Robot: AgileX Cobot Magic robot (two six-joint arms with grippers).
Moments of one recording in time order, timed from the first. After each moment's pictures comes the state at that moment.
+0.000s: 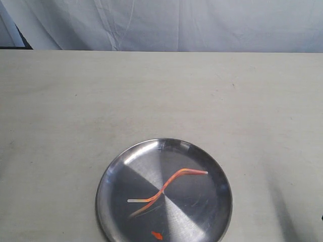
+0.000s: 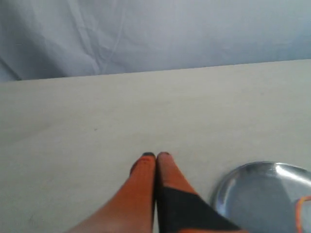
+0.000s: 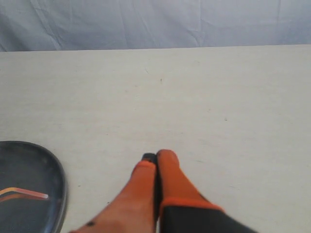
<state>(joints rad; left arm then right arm) -0.15 0.33 -0.25 -0.66 0.34 0.58 -0.01 0.01 -0.01 0.11 0.38 -0.07</state>
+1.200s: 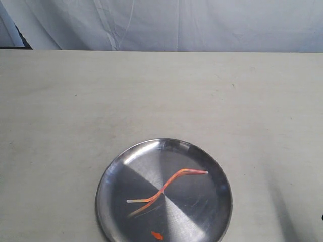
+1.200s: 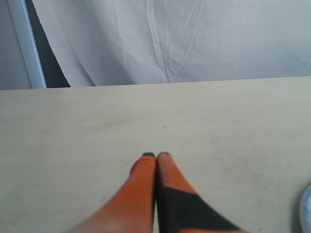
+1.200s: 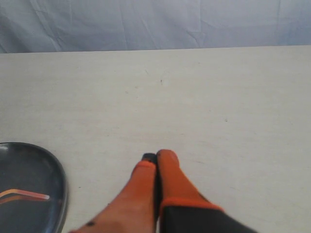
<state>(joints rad) -0.09 0.01 0.00 -0.18 0.23 0.18 -0.01 0.01 -0.01 0.12 0.38 -0.07</state>
